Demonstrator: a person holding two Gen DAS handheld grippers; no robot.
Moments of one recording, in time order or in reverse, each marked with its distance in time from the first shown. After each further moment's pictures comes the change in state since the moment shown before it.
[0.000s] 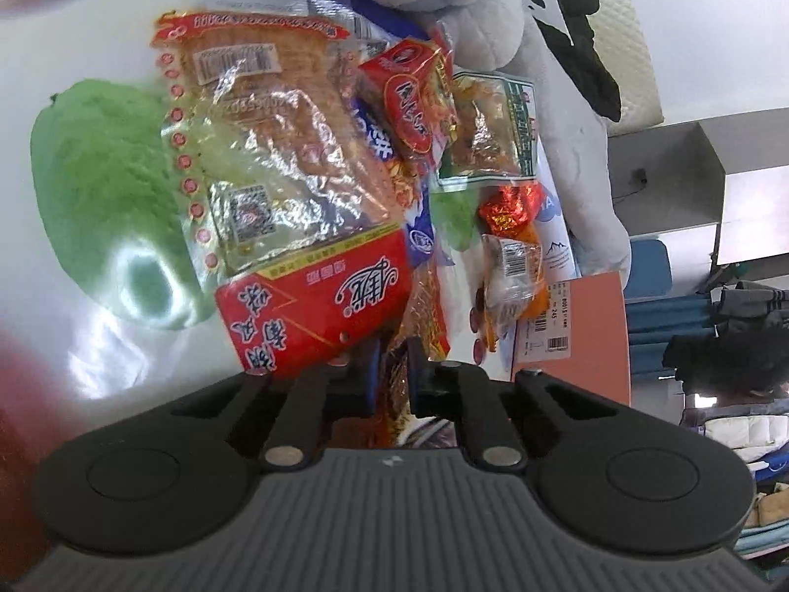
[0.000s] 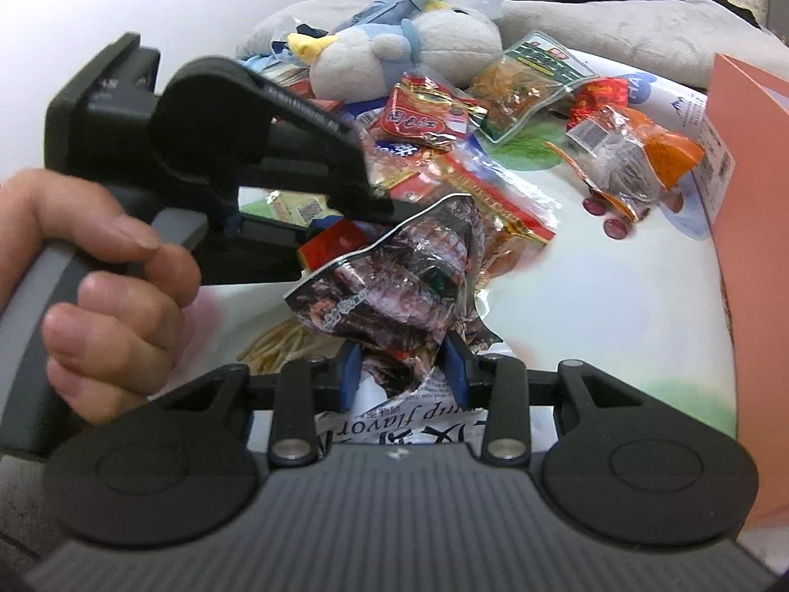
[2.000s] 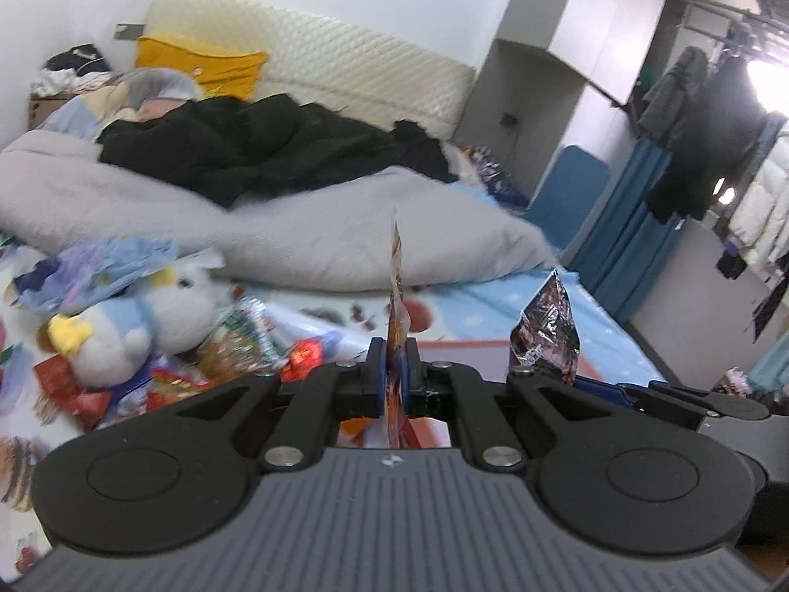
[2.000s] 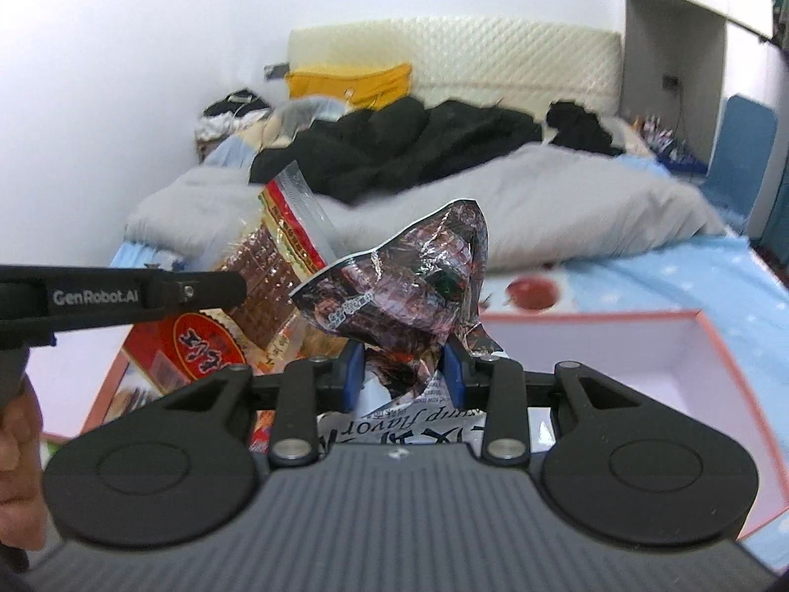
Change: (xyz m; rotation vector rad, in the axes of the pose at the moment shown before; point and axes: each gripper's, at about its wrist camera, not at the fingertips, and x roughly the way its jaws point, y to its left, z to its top) left arm -0.119 -0.312 -0.079 0.860 -0.282 0.053; right arm -0.203 -0.071 0.131 0.102 -0.295 -0.306
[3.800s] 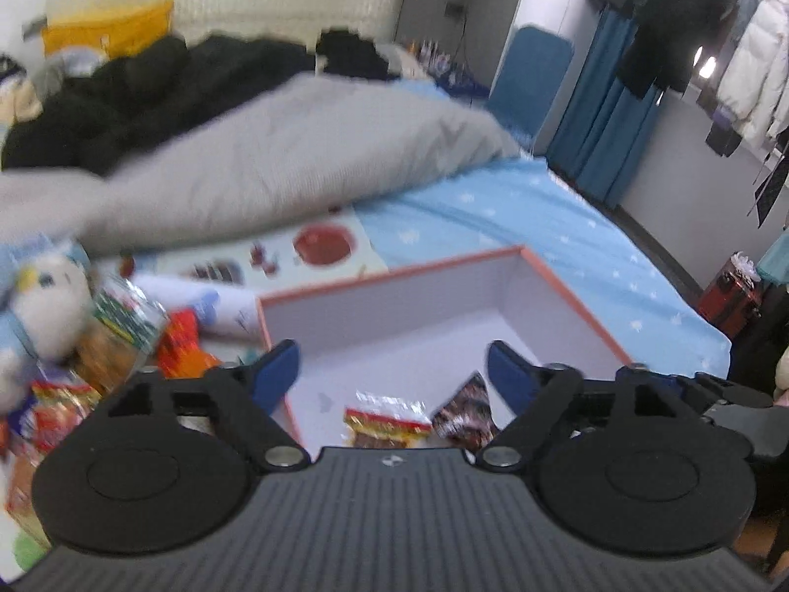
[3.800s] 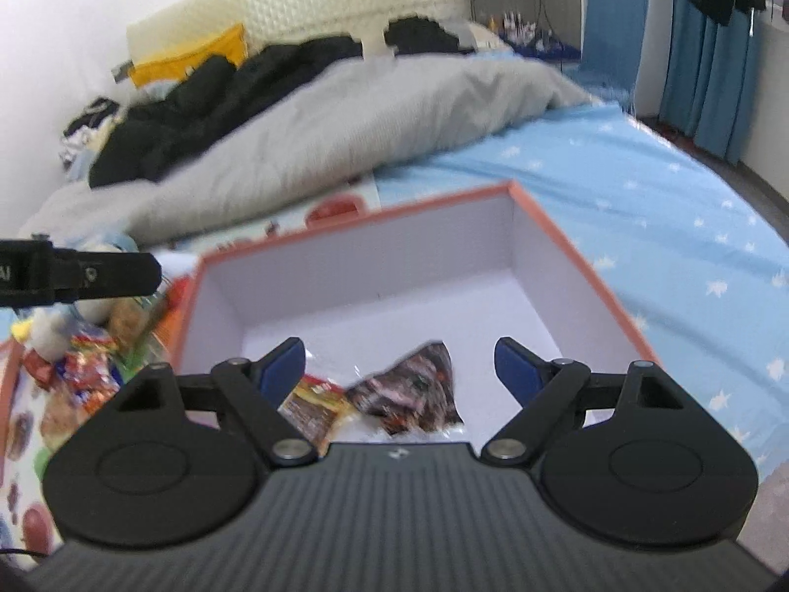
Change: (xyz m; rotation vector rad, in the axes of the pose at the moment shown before) left arm 0.140 -0.124 -0.013 0.190 0.222 -0.011; right arm 0.033 -0.170 -0.059 0.253 0.133 -0.190
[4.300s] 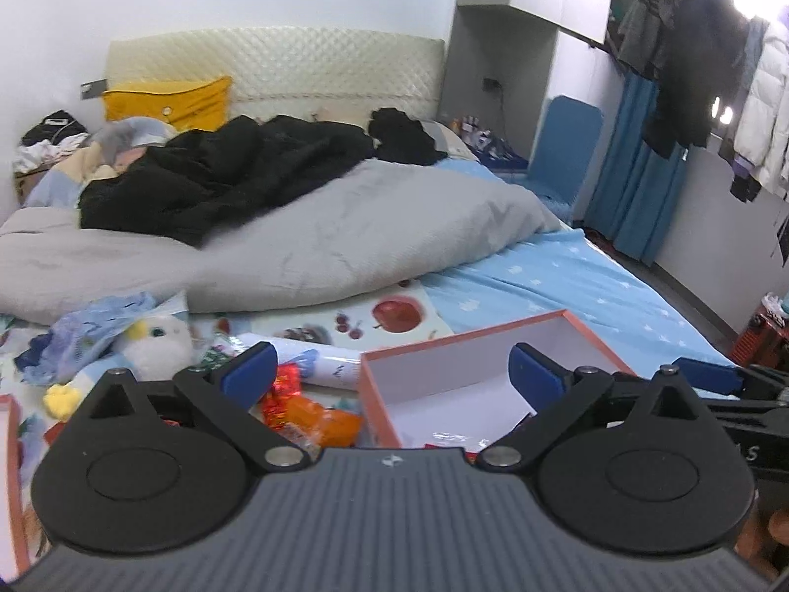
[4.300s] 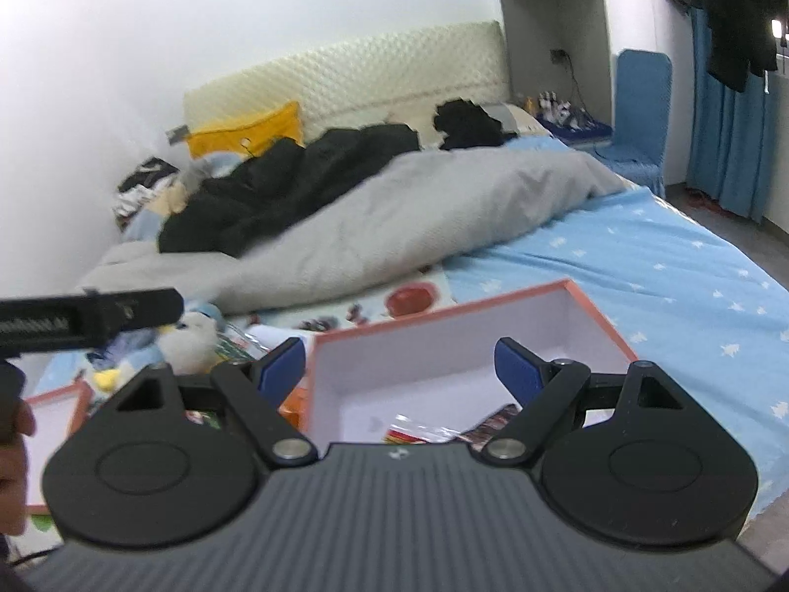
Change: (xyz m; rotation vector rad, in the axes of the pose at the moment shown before) left arm -0.115 0.038 -0.010 -0.003 -0.174 0.119; right arm -0.081 0.057 0.014 -0.022 -0.179 0.100
